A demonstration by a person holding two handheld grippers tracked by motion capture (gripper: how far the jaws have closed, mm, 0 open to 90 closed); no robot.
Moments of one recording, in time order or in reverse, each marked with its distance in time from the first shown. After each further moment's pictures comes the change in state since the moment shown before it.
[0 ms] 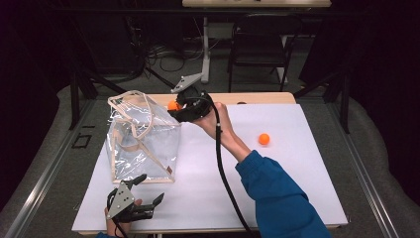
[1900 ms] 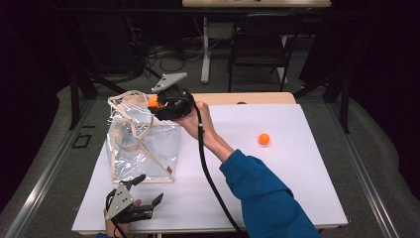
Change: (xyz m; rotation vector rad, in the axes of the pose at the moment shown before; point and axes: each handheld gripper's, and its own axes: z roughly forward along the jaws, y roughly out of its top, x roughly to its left) left arm 0.000 0.000 -0.003 -0.009 0.003 -0.003; right arm 0.024 0.028 0.021 -0.108 0.006 -0.025
